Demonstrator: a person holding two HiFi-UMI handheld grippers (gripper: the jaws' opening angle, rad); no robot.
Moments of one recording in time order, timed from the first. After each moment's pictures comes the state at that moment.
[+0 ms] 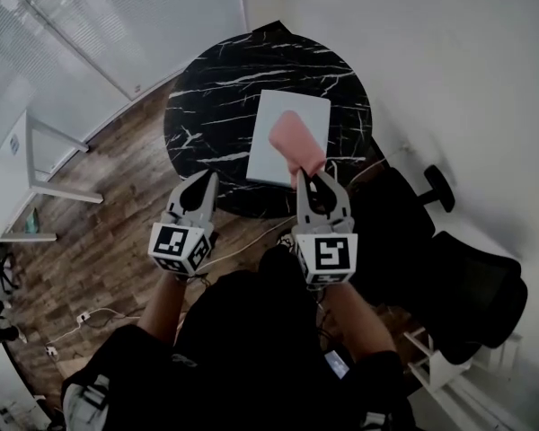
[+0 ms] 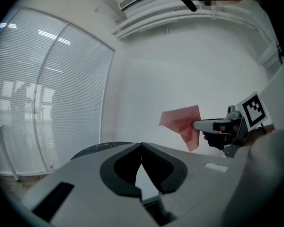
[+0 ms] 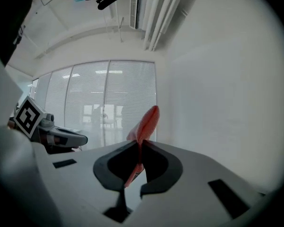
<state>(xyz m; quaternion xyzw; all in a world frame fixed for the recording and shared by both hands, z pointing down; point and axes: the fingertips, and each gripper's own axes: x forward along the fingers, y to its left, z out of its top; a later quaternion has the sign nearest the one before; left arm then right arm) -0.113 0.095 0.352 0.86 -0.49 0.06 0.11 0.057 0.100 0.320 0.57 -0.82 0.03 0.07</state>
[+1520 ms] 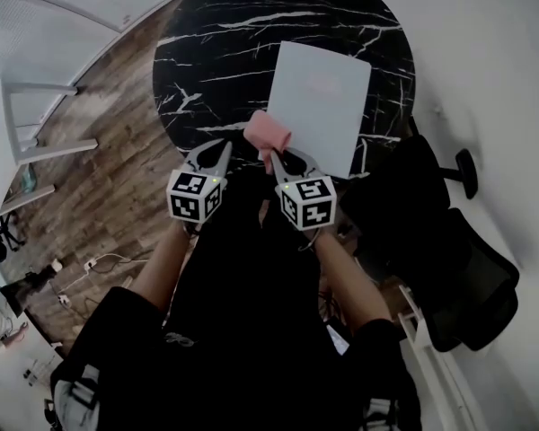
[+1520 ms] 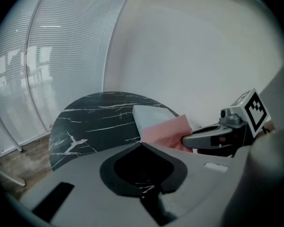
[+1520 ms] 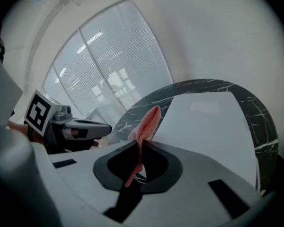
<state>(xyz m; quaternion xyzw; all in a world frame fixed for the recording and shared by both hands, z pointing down) -0.135 -0.010 0.571 0.81 -0.44 0.24 0.30 -0.034 0.008 0.583 0.42 -0.81 0.35 0.20</state>
